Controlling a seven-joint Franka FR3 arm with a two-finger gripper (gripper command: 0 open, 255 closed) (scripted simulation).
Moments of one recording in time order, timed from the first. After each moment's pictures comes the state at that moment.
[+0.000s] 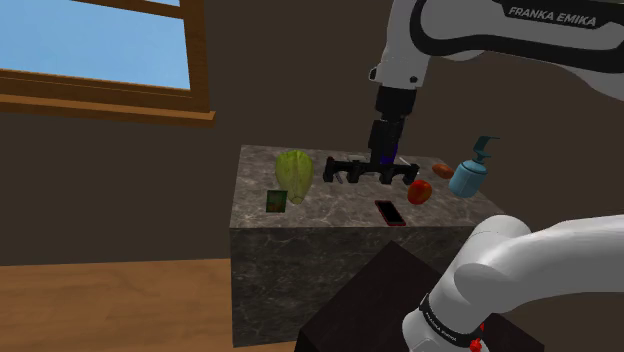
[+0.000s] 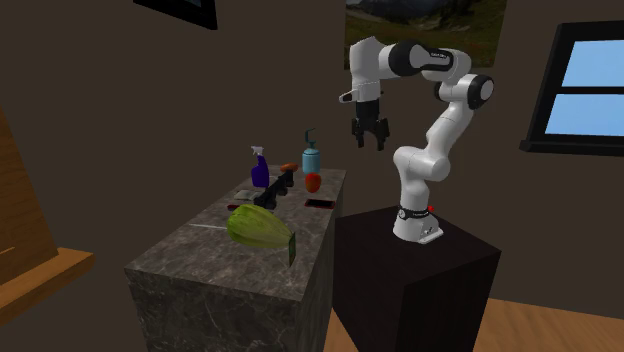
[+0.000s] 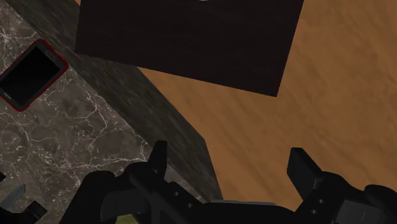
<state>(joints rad) -0.01 -0.75 0.06 -2.32 0.10 1.44 -0.13</state>
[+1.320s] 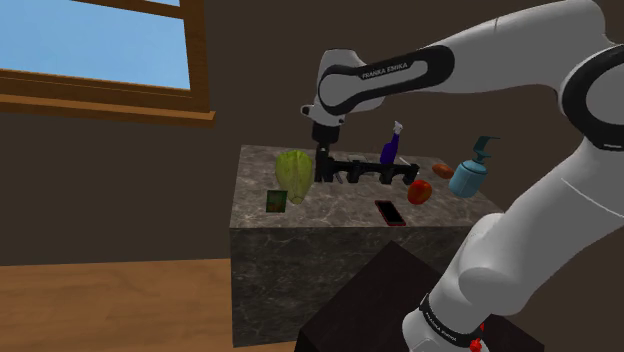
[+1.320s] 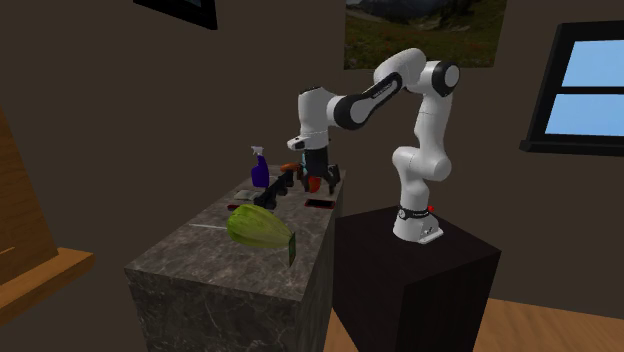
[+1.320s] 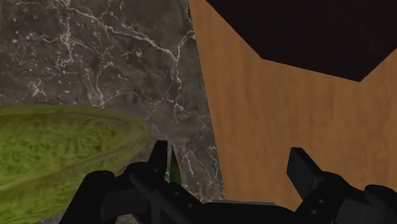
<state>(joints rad) 0.08 -0.20 -0.05 -2.26 0.04 1.98 -0.69</state>
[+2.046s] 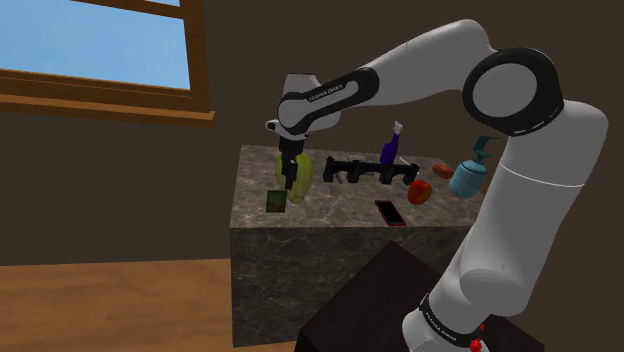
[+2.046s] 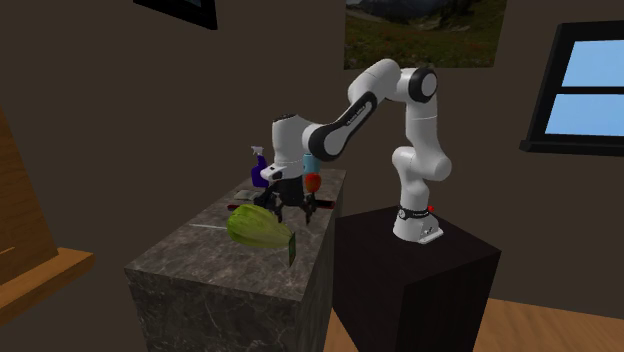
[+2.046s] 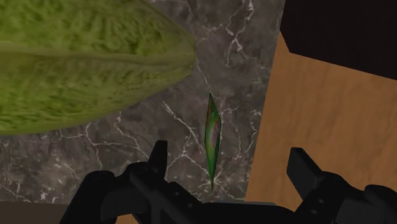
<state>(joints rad) 0.10 0.16 -0.03 -2.04 0.08 2.16 -0.96</state>
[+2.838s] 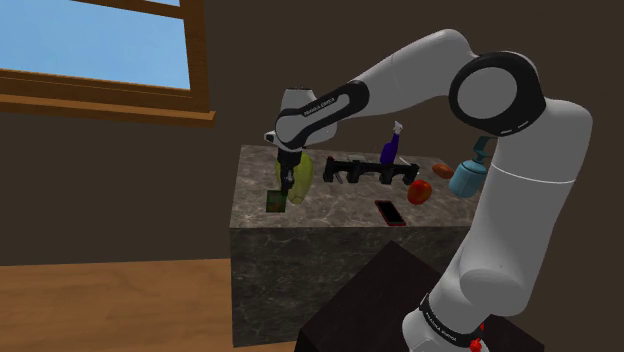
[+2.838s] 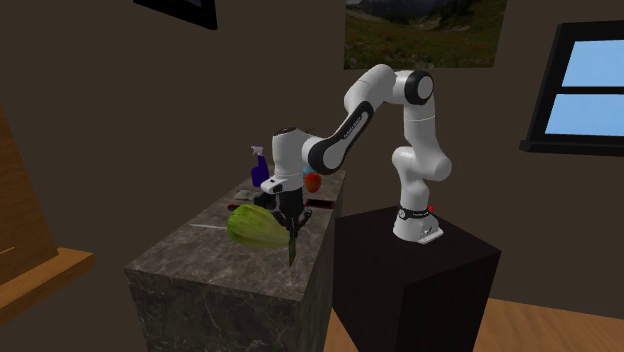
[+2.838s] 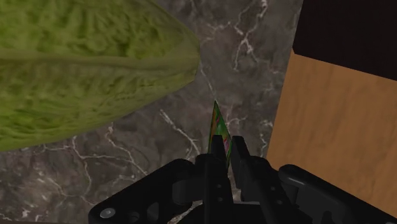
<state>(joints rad) 0.10 0.21 -0.03 -2.07 0.08 2.25 -0.98</state>
